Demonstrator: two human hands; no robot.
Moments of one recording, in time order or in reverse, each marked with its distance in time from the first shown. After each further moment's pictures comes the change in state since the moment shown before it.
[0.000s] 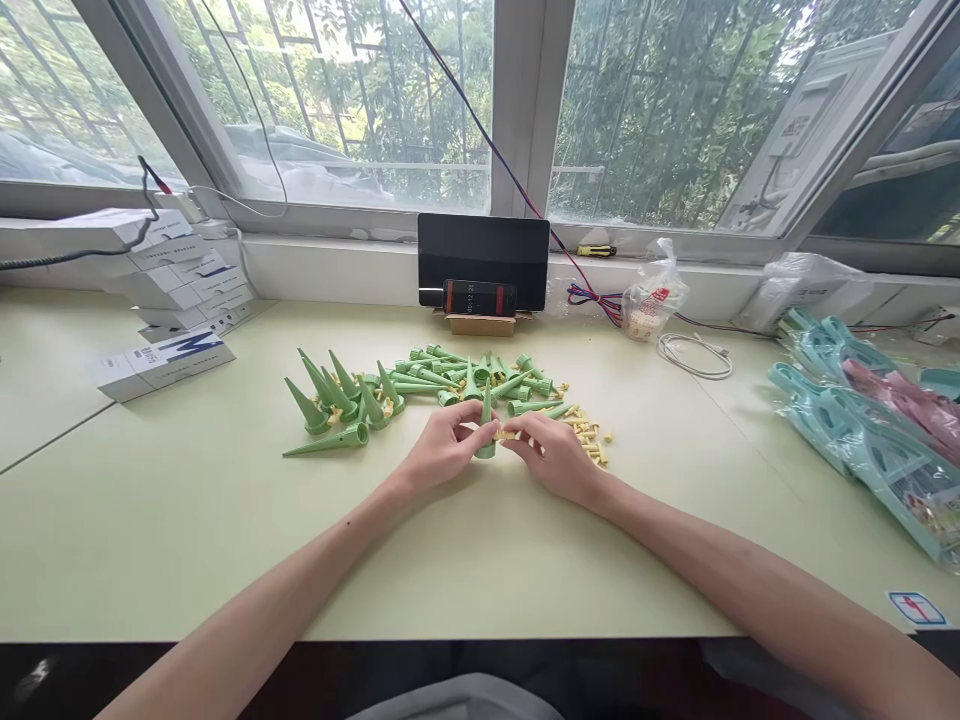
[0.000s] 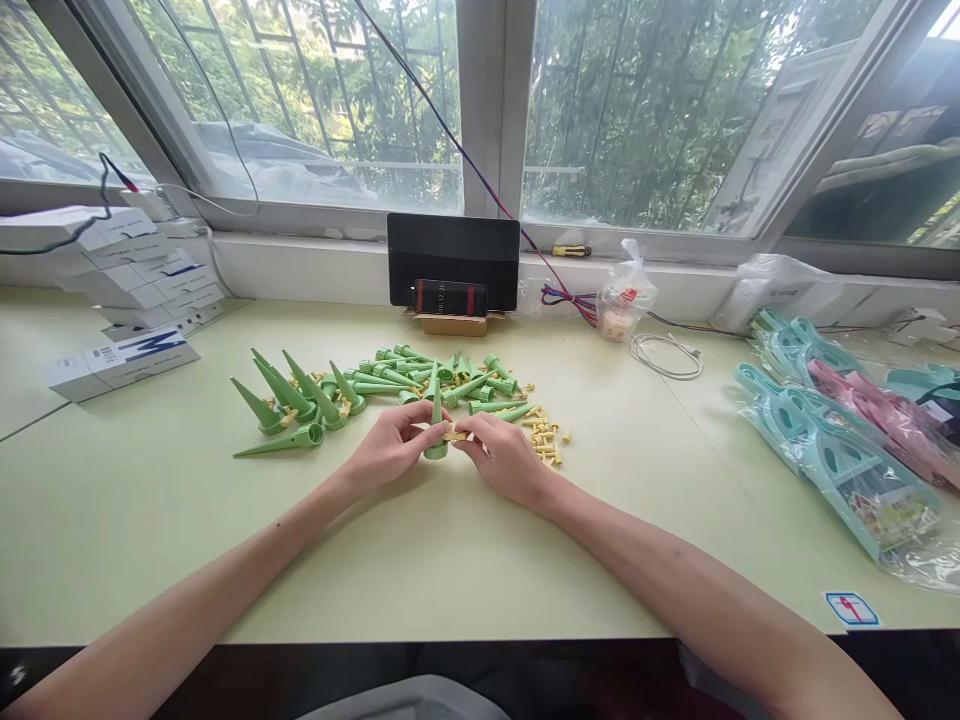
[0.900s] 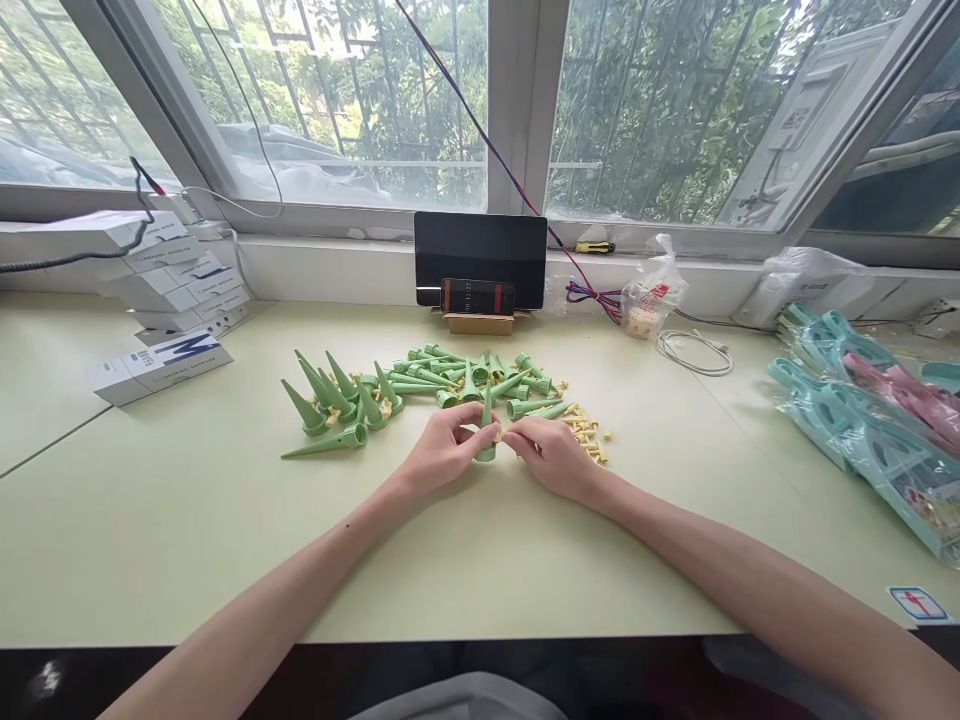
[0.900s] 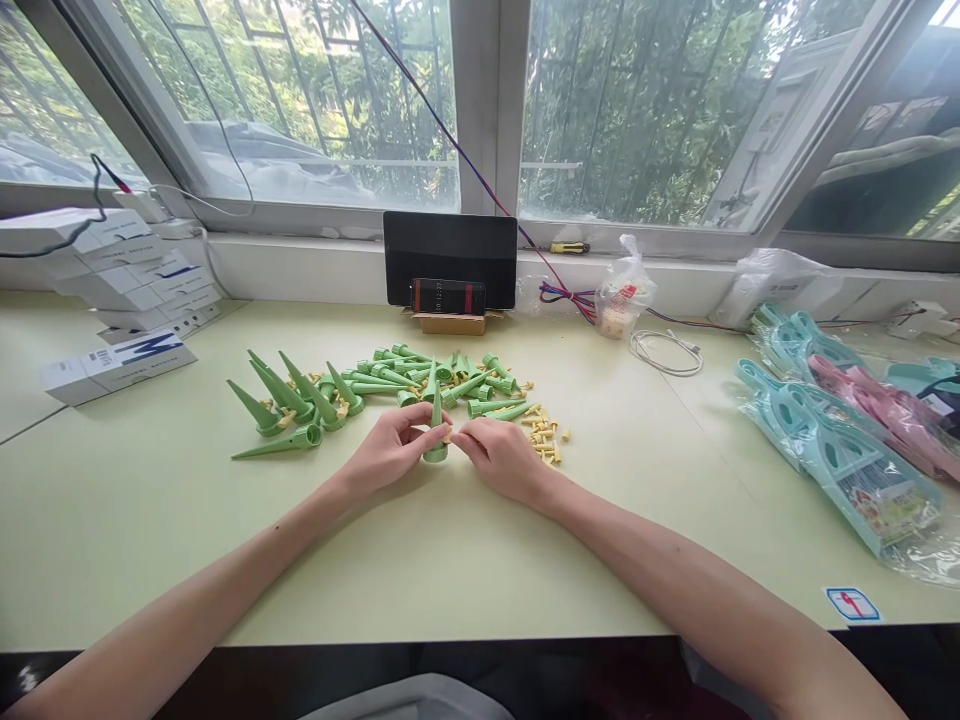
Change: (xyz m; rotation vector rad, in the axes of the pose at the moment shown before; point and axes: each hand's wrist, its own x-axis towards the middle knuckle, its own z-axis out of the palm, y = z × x) left_hand -0.002 -0.001 0.000 -0.011 -0.039 -0.016; right_hand 0.002 -0.001 0.000 -0.067 -0.066 0.039
